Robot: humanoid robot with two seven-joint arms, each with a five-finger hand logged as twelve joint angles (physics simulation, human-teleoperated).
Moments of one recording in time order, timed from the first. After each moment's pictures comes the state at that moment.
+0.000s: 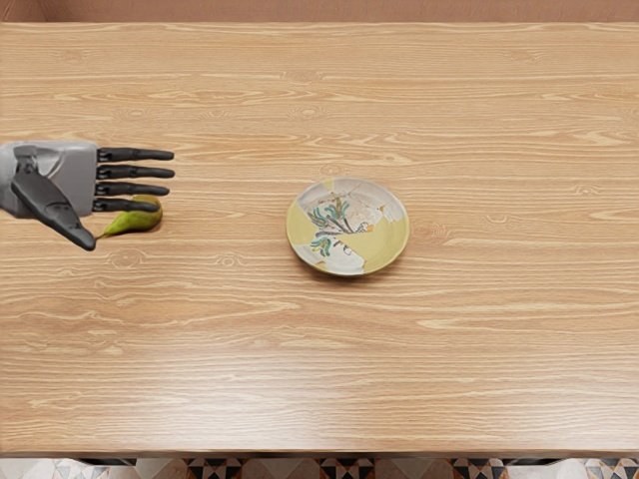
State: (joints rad) left arm -1.01 1.14 -0.40 -1.46 -0.19 -0.61 0.46; right arm -0.06 0.00 -0.03 0.13 -0.05 0.10 -0.22
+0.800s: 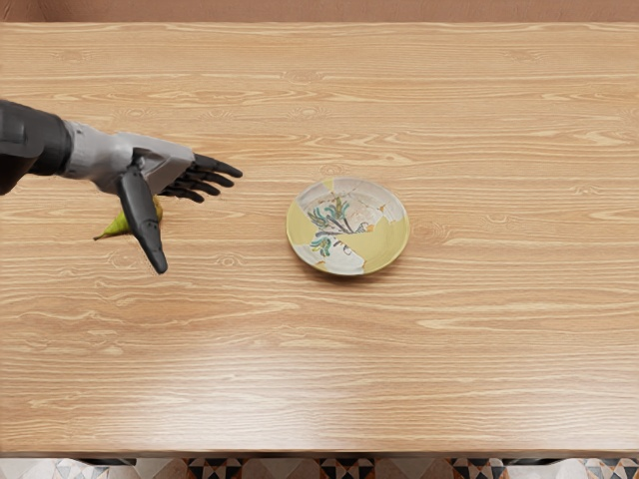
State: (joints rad) left arm -1.20 0.80 -0.40 -1.45 0.42 -0.55 0.60; right arm -0.07 0.00 -0.03 0.13 -0.05 0.10 -0.22
